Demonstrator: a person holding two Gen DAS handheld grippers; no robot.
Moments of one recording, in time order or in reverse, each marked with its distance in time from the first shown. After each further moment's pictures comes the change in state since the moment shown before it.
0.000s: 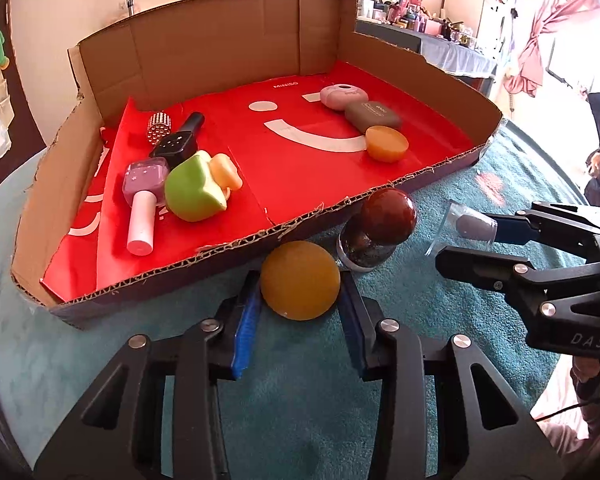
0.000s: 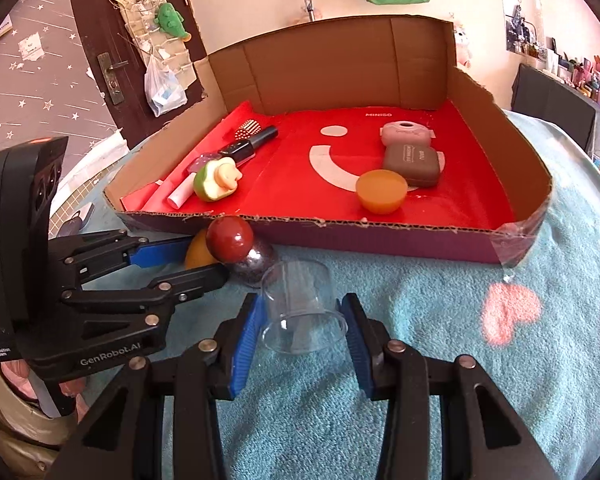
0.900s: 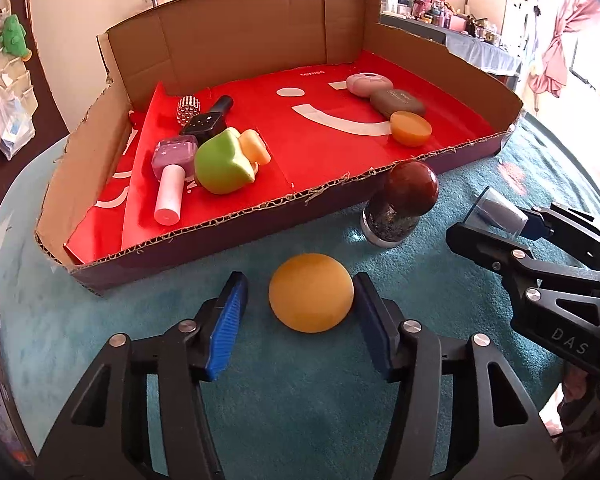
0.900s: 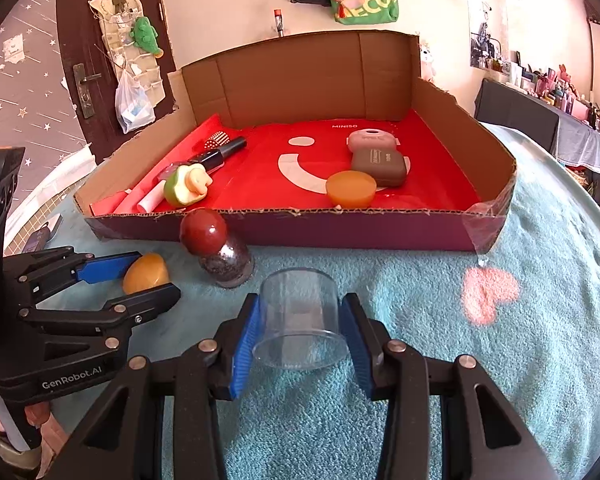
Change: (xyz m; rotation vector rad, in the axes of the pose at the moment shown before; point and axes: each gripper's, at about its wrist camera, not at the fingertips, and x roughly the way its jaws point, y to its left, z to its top) left arm -0.002 0.002 -0.011 -0.034 0.024 0.089; right arm 0.002 0.005 -0.015 0.032 -0.095 -0.134
